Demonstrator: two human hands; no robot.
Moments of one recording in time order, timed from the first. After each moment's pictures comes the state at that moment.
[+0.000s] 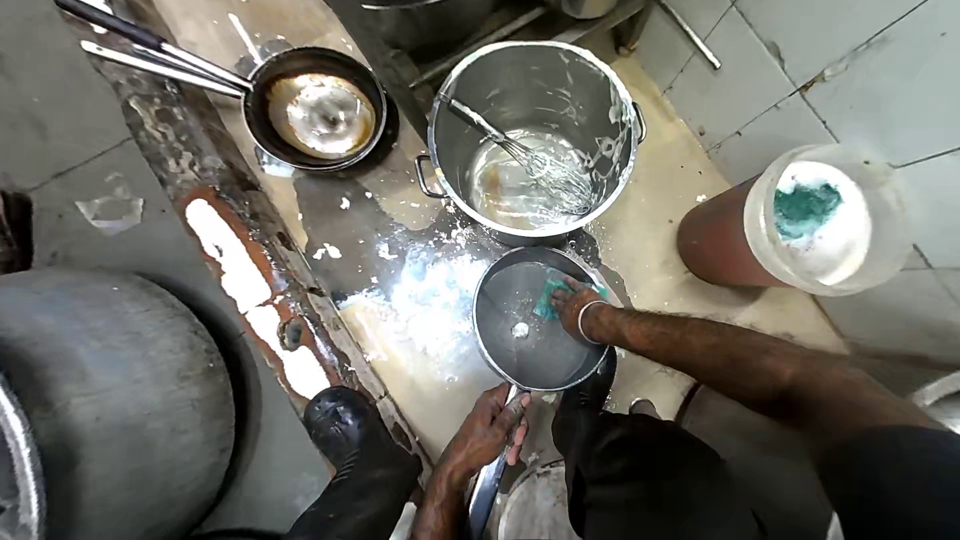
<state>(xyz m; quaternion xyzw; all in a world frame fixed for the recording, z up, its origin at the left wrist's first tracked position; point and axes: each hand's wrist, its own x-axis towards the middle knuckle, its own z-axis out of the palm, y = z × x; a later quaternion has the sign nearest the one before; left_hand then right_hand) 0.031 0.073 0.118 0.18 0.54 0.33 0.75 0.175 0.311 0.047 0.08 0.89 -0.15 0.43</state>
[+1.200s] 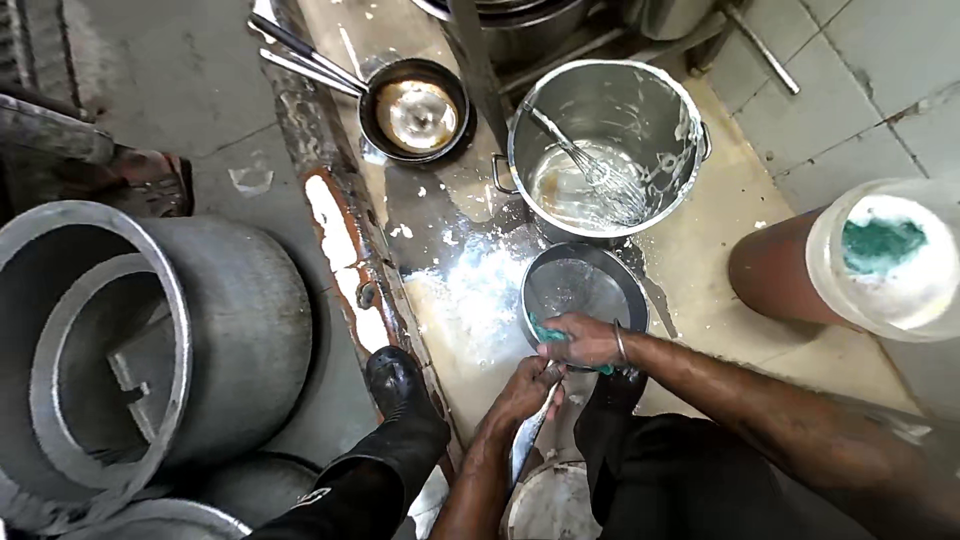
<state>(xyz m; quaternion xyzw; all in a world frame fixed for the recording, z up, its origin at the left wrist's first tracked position) 0.033 0.099 0.132 0.14 0.58 0.34 0.72 0.128 0.274 0.161 0.19 0.69 -0.66 0.23</state>
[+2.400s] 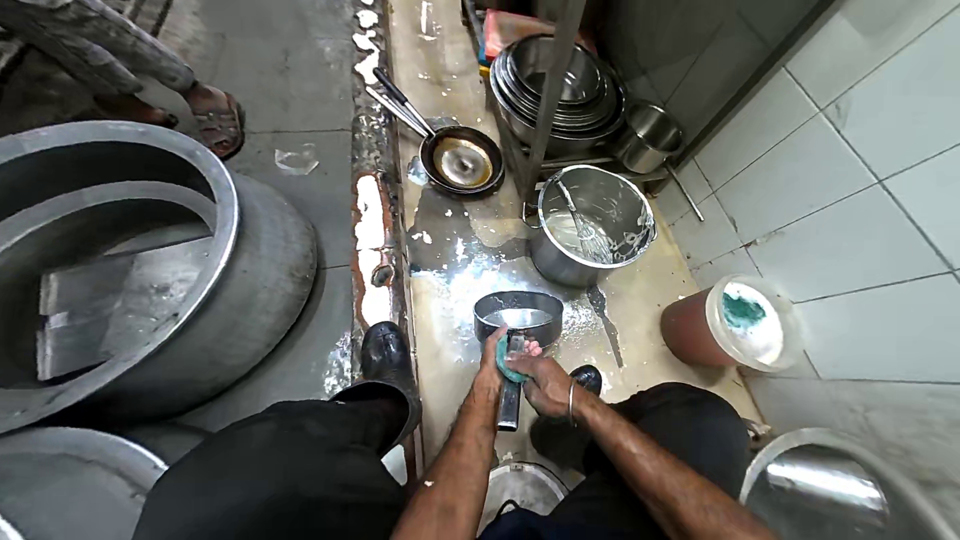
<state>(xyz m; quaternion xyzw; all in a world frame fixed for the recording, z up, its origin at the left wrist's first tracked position) 0.031 0.060 0.147 -0.27 0.39 0.67 0.58 0.150 0.120 0.230 0.15 0.84 -0.50 0.12</state>
